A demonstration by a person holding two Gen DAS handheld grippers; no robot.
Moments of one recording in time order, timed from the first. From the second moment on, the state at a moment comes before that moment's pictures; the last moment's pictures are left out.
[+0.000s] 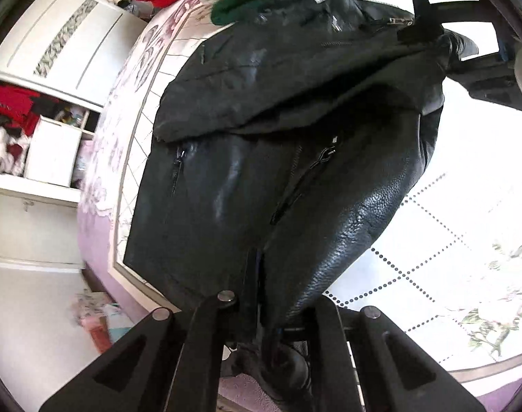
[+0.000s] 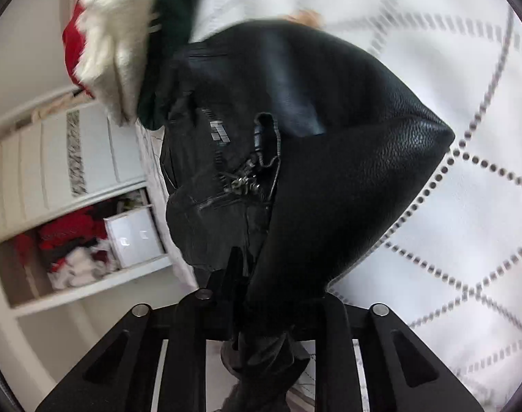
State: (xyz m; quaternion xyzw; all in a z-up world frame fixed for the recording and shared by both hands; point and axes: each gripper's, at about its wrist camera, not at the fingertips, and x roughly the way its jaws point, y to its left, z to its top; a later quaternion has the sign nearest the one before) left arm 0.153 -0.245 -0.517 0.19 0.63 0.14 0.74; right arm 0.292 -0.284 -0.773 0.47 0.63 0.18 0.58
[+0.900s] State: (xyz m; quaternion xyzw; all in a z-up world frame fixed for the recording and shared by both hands) left arm 0.192 0.146 -0.540 -0.35 0.62 0.08 0.70; right arm 0.430 0.142 -0.663 0.14 0.74 0.20 0.62
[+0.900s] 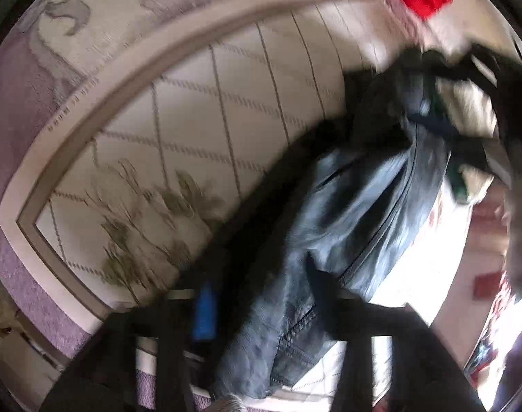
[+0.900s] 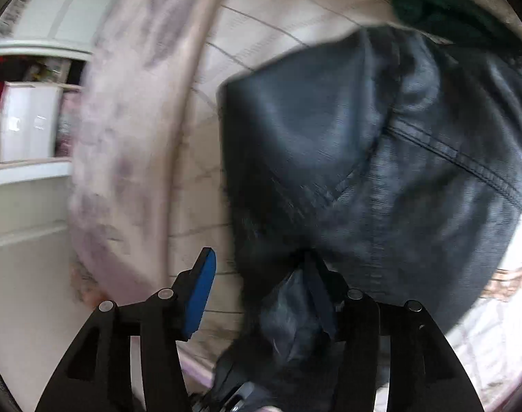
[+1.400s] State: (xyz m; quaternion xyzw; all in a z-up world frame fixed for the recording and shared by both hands) left arm 0.204 0.130 -0.571 -0.22 0.67 0.11 0.70; right arm 0.382 0.118 -0.733 0.19 0.73 0.18 0.63
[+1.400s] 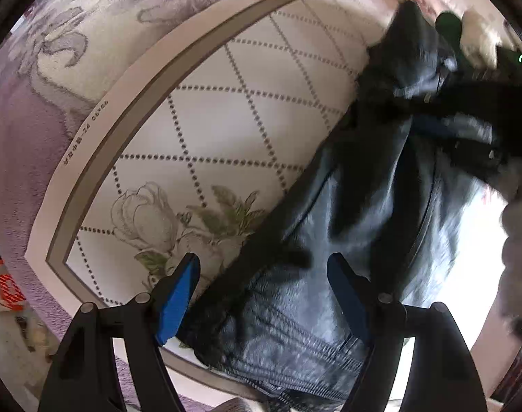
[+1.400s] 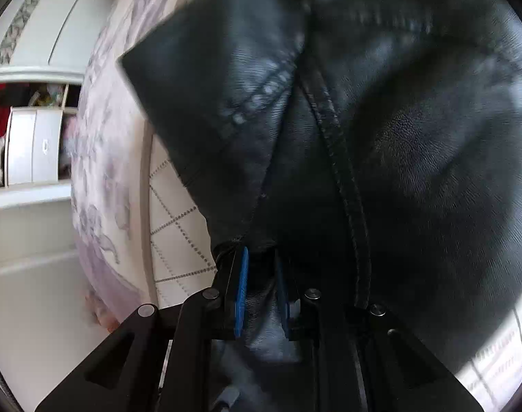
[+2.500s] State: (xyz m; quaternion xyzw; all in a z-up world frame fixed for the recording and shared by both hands) left arm 0.240 0.098 -0.515 -0.04 0.63 0.16 0.76; right arm 0.195 -0.156 -0.715 0.46 0.63 -0.05 0.63
